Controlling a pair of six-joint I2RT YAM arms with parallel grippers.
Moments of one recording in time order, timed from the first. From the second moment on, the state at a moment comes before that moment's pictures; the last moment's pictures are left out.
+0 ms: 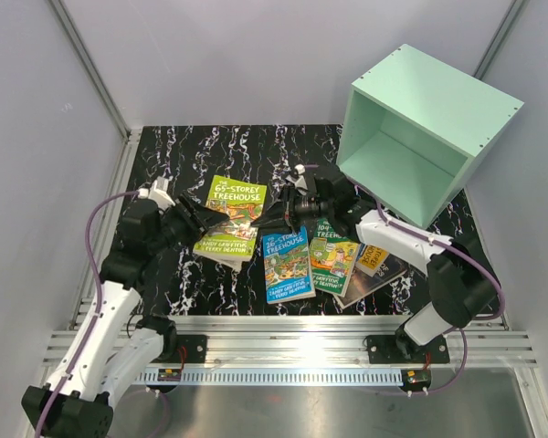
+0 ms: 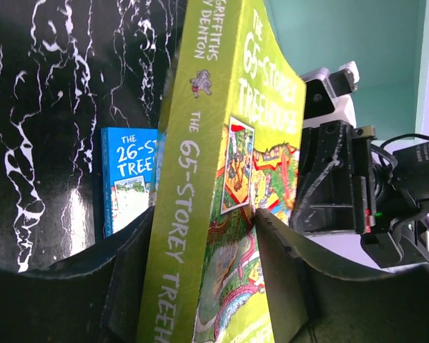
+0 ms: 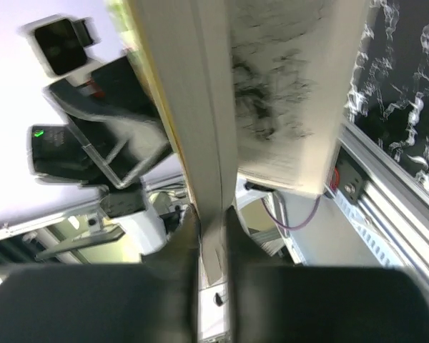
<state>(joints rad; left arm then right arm) -0.23 0.75 0.70 -0.37 0.39 -0.98 0.66 1.57 1.02 0.22 -0.82 1.41</state>
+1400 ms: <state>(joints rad) -0.23 1.03 1.16 0.16 0.64 -1.50 0.66 1.50 1.25 0.46 -0.74 1.48</state>
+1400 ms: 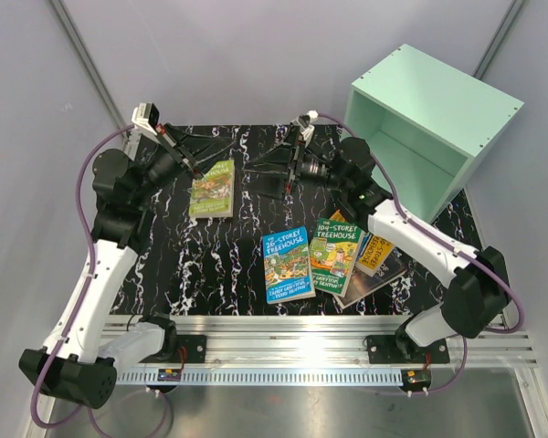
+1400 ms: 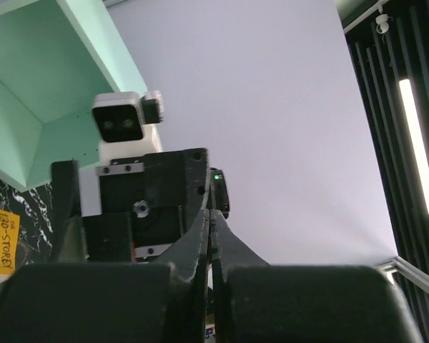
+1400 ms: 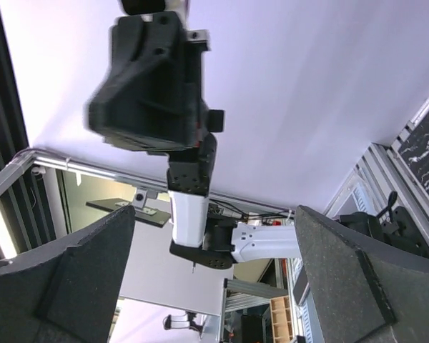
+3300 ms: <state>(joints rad) -0.63 1.64 0.69 0.11 0.47 -1.02 0.55 1.23 0.71 -0.68 -0.42 0.94</state>
